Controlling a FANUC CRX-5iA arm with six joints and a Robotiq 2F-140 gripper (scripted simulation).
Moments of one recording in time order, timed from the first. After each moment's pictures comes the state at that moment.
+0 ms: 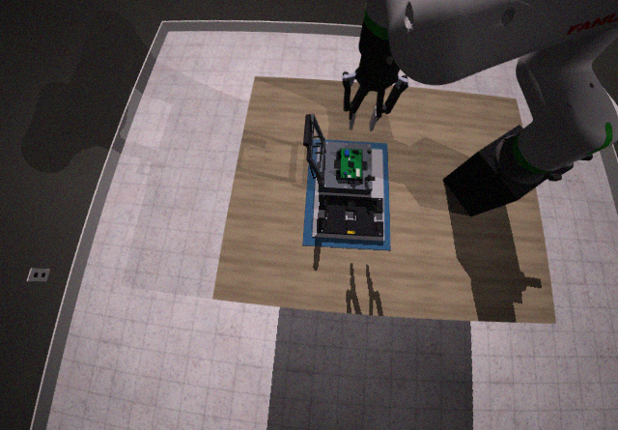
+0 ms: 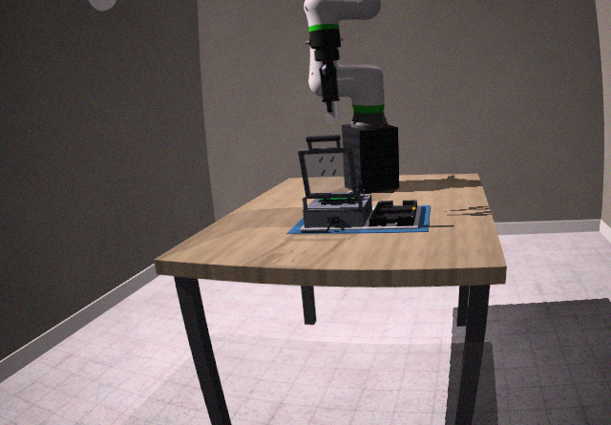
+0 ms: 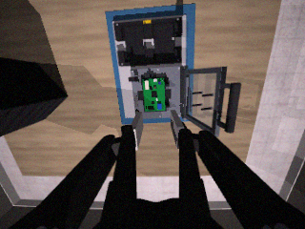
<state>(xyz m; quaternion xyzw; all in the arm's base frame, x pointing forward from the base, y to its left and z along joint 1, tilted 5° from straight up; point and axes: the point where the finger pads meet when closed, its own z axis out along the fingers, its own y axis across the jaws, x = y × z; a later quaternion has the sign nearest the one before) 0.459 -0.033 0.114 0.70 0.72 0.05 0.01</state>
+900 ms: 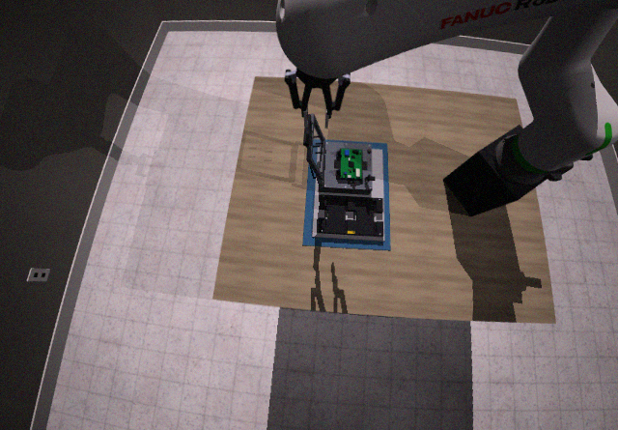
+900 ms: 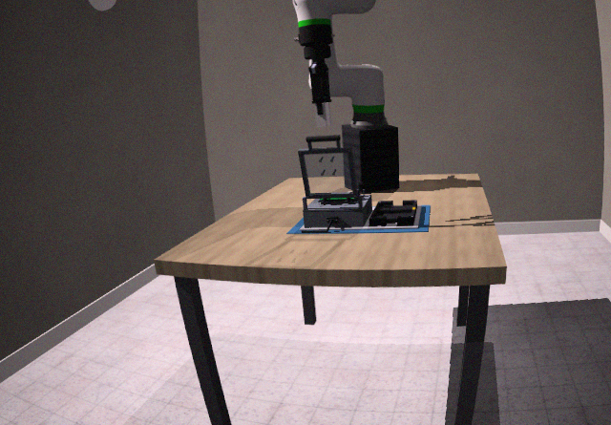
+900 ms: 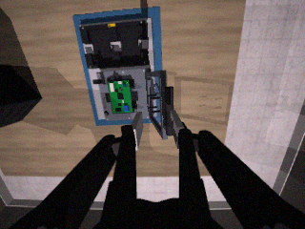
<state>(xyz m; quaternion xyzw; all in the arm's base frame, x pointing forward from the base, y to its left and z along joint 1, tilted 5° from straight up) 0.575 -0.031 0.123 0.70 0.72 0.05 0.01</state>
